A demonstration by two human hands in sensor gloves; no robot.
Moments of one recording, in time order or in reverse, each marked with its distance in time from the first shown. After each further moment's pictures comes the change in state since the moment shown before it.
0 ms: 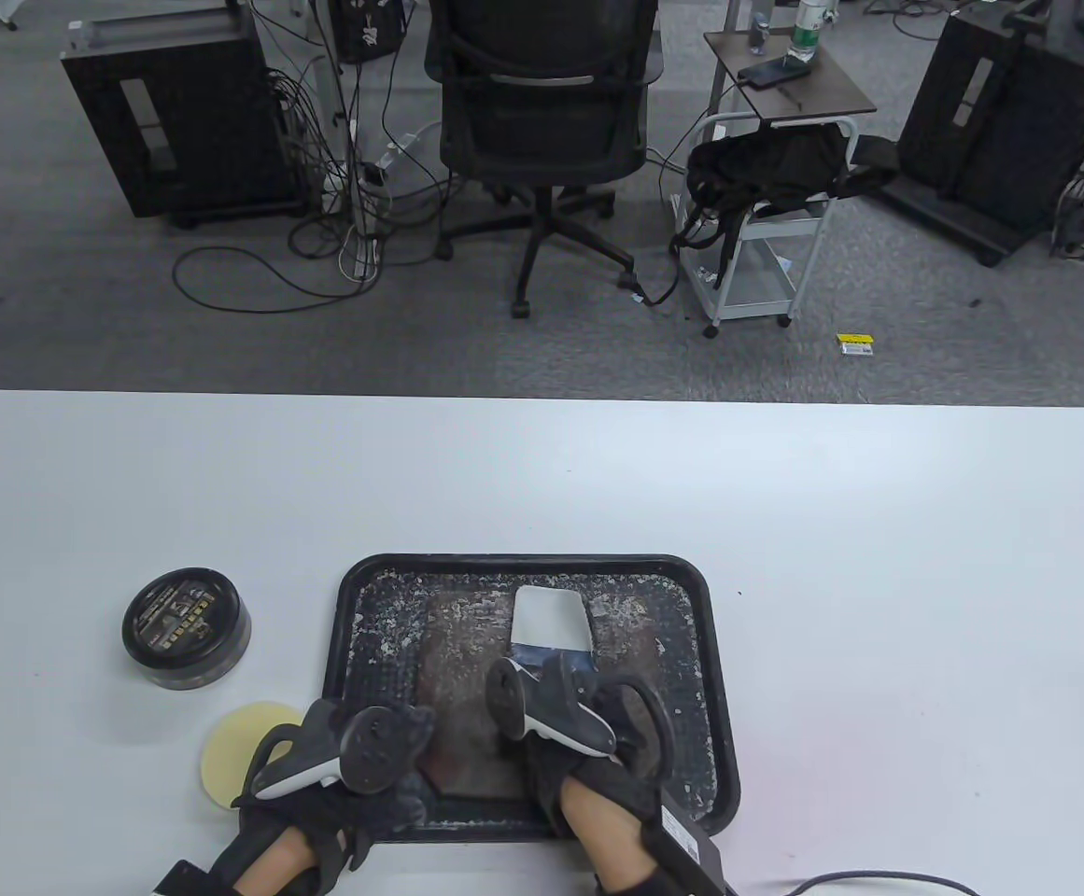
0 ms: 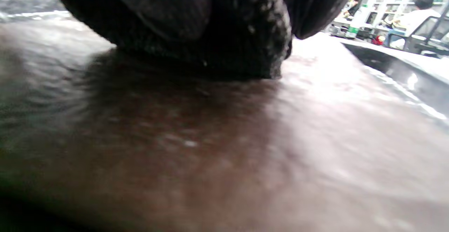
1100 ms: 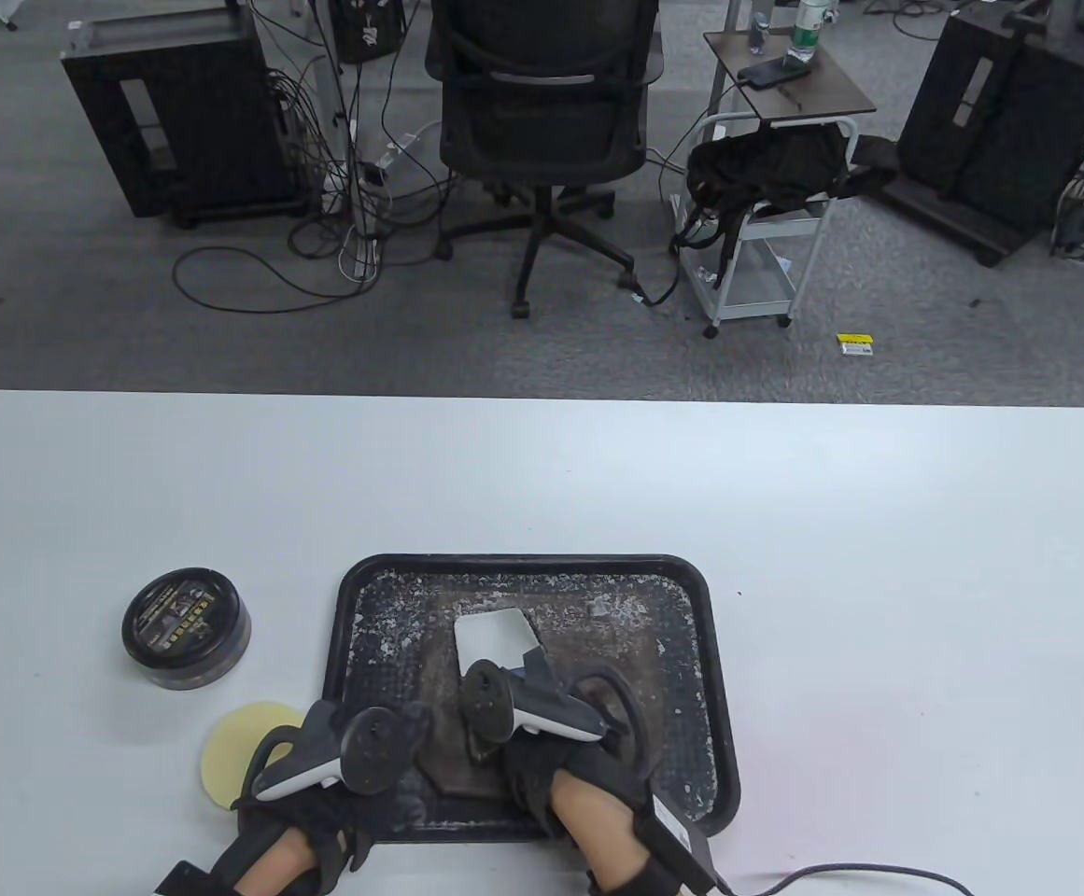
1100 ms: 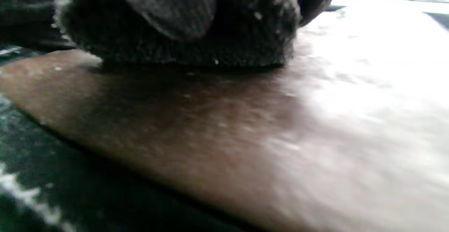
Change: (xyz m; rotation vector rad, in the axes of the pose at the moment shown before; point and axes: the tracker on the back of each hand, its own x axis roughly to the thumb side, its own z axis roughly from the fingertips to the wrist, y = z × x) left_hand 0.000 -0.001 0.000 -0.009 0.017 -0.002; right_hand -0.002 -0.003 -0.001 0.136 -0.155 -0.114
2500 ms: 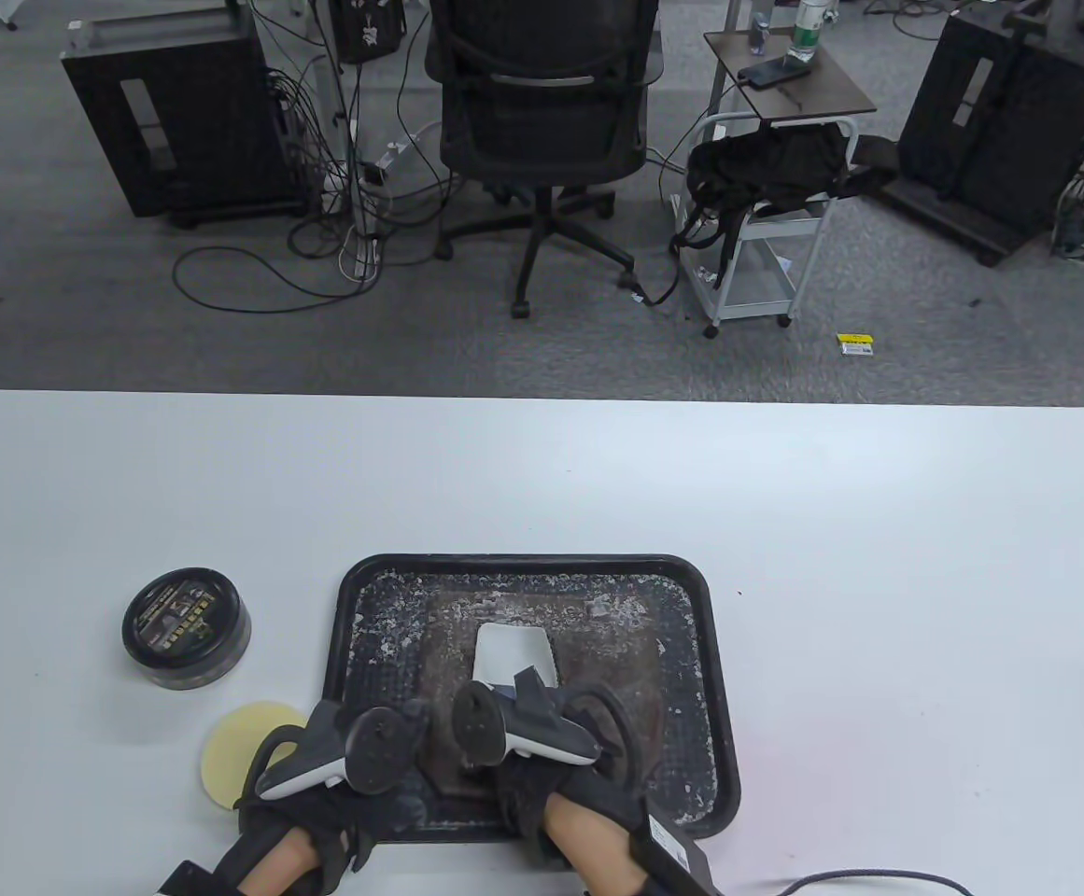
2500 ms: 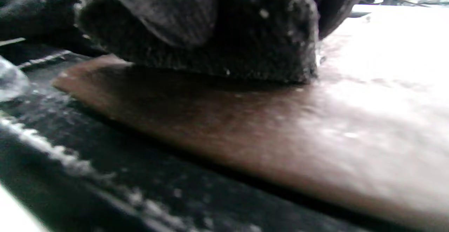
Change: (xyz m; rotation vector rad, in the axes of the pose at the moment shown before) left_hand 0.002 0.000 -0.001 -0.012 0.006 -0.015; right_hand 0.032 0.002 0.013 -0.075 -0.087 -0.008
